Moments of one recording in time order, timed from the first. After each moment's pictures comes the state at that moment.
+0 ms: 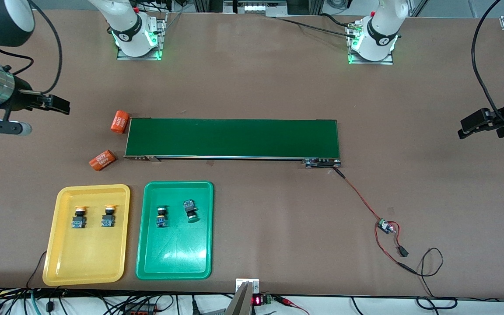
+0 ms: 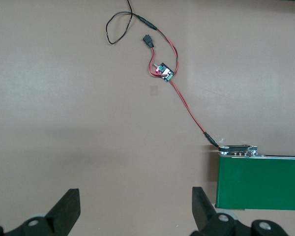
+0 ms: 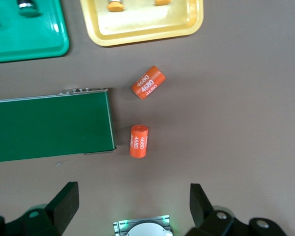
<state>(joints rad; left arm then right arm) 0.14 0.13 -0.11 -1.47 -0.01 1.64 -0.03 -0.05 0.08 0.07 -1.63 -0.07 1.50 0.13</state>
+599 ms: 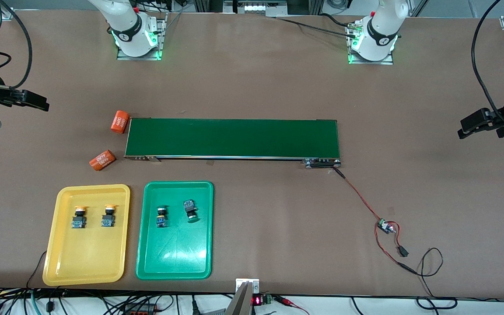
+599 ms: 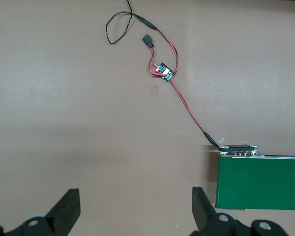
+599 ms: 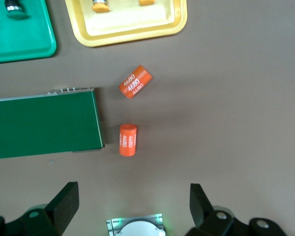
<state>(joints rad) 0.14 0.13 -0.11 -1.47 -0.01 1.64 -0.03 -0.05 0.06 -0.01 -1.63 -0.06 1.47 0.05</state>
